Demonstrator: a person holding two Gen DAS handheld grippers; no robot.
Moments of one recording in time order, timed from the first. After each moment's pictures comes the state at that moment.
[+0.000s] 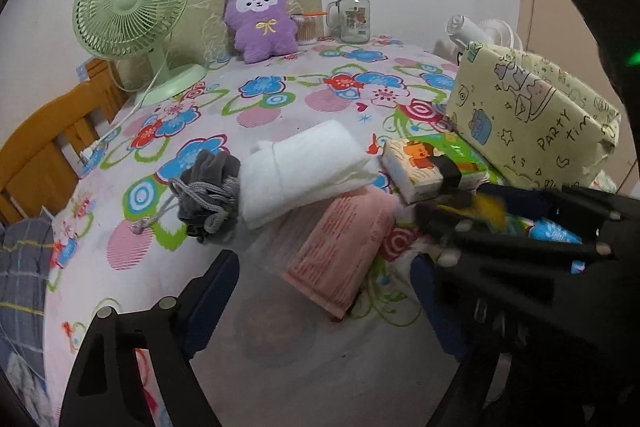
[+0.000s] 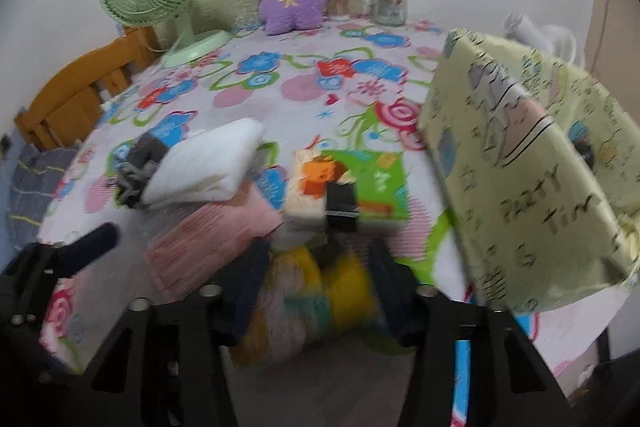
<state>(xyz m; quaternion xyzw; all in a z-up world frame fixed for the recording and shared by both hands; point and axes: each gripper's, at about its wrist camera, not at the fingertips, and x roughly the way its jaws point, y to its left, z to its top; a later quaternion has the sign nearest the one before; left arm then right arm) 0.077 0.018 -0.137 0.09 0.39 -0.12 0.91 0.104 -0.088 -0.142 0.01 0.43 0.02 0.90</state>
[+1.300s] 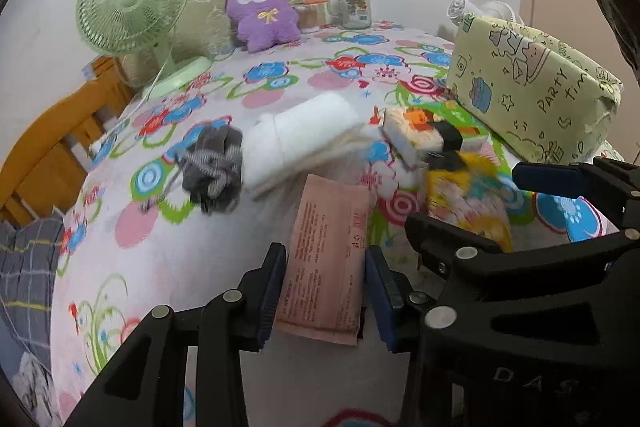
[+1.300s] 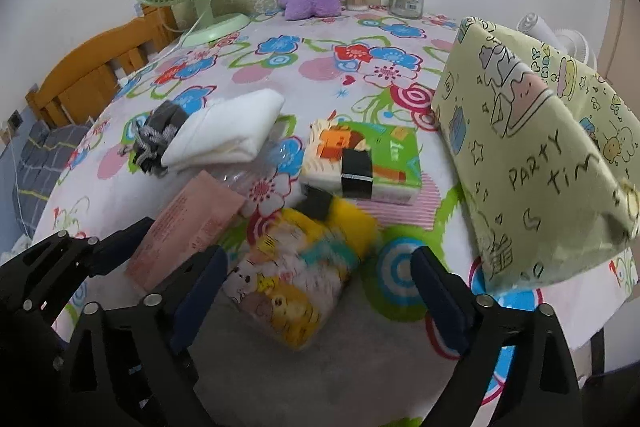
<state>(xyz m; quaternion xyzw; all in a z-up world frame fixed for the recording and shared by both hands) 0.058 0.017 -0.153 0.10 0.40 -0.10 0.91 0.083 -0.082 -0.148 0.00 0.44 0.06 0.90</state>
